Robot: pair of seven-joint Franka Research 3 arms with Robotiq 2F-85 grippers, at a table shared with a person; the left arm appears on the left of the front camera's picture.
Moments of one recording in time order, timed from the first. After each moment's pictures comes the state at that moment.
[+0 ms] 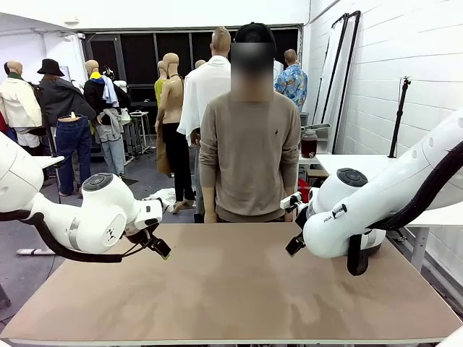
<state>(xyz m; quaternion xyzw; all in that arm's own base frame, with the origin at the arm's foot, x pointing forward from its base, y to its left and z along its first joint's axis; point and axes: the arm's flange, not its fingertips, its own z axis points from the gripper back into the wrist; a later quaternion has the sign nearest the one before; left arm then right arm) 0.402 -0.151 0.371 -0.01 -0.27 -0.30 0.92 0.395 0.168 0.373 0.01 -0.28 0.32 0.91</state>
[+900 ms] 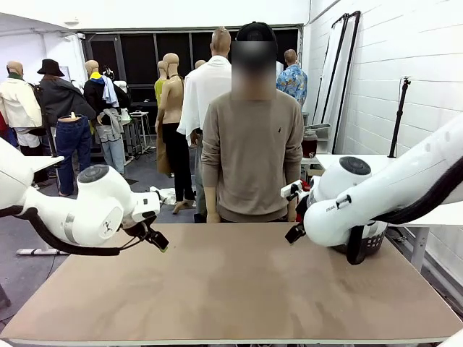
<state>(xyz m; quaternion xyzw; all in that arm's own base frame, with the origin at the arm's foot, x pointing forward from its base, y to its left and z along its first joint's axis) 0.399 -0.147 0.398 -0.01 -0.28 -0.29 0.92 0.395 0.169 0.412 0.01 -0.30 0.31 0.90</state>
